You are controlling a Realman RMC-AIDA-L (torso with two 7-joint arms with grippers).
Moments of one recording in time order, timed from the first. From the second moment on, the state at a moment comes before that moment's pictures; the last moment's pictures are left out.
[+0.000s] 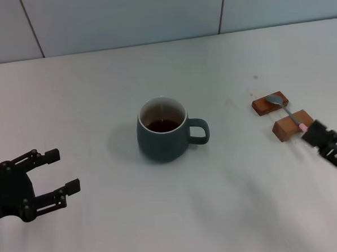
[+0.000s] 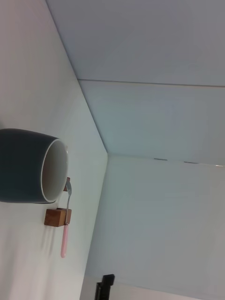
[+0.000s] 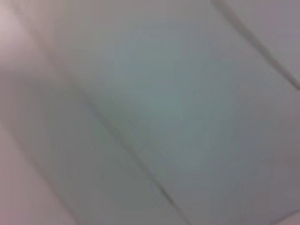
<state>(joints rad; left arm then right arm) -0.33 -1.96 0.86 0.49 1.70 1.60 -1.02 0.19 2.07 0.07 -0.16 -2.09 -1.86 1.17</state>
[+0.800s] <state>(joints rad) -0.33 -1.96 0.81 0.49 1.69 1.64 -1.01 0.14 2.08 0.23 -0.08 -2.09 -1.74 1.89</state>
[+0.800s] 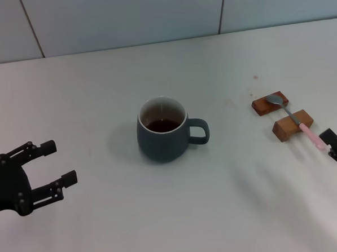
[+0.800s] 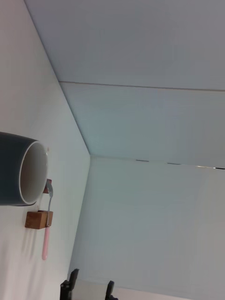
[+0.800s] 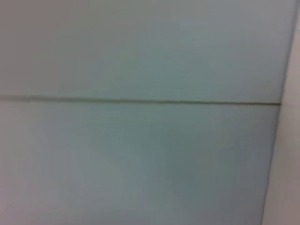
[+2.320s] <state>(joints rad) -0.32 -1.96 0.72 0.50 1.69 1.69 -1.01 0.16 2.08 0.27 -0.07 -2.14 -1.47 1.99</state>
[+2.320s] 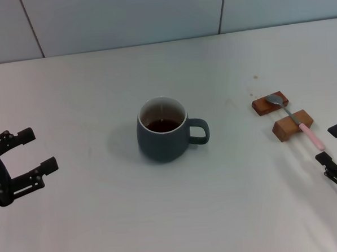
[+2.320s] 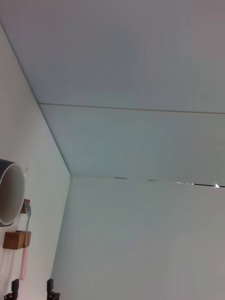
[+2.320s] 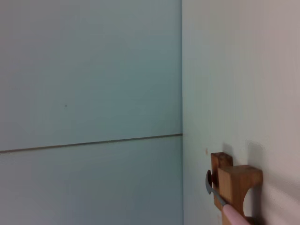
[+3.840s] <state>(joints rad) -0.28 -1.96 0.64 0.50 1.69 1.73 -0.99 0.23 2.07 0.28 -0.09 -2.14 -1.40 1.99</state>
